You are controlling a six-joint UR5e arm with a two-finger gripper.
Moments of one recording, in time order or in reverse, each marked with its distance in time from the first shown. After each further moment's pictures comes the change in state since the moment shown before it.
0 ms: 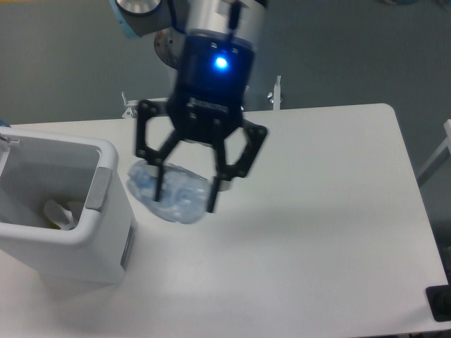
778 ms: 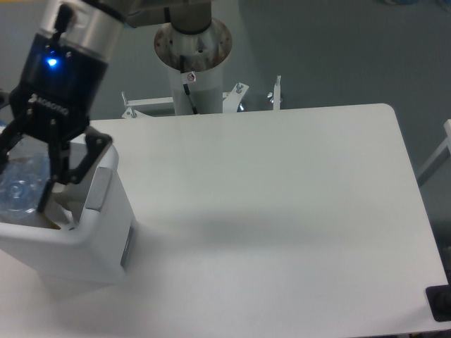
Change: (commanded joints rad) arm -0.161 -0.008 -0.083 0.034 0.011 0.087
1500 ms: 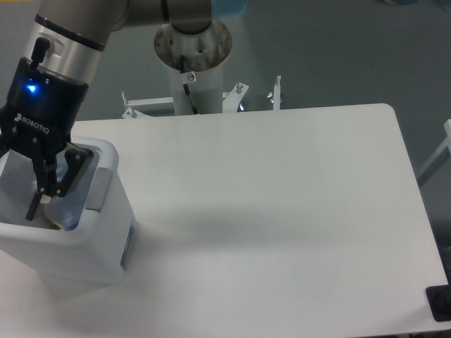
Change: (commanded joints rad) arm -0.017 0.009 -0.020 0.000 0.003 0.025
